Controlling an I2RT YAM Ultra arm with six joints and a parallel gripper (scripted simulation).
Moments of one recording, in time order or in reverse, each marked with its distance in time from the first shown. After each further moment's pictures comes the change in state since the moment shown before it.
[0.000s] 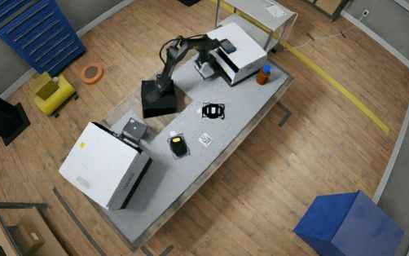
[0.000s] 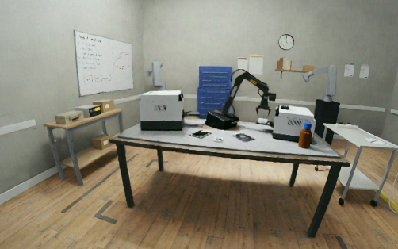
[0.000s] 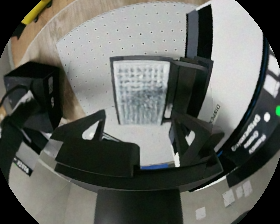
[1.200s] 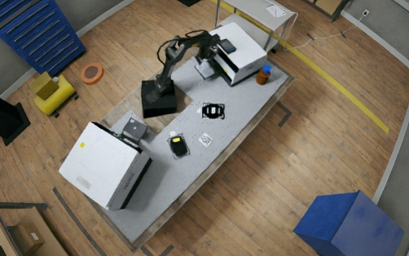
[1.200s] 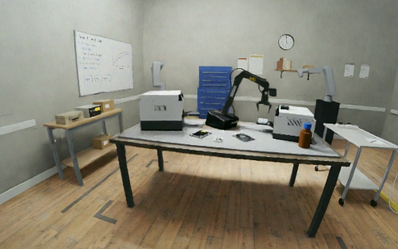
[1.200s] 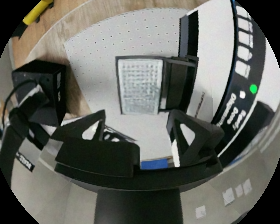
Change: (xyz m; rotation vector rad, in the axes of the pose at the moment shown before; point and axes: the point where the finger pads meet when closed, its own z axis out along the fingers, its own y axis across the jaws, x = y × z) arm 0.000 -0.001 -0.041 0.003 -0.004 0.001
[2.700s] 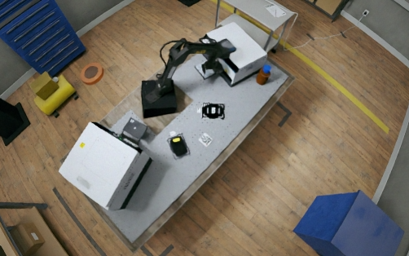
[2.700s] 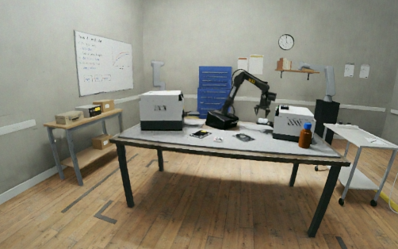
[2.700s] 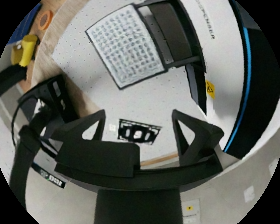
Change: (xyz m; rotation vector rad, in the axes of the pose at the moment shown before) arm 0.090 0.010 0.026 -0.061 0.015 0.437
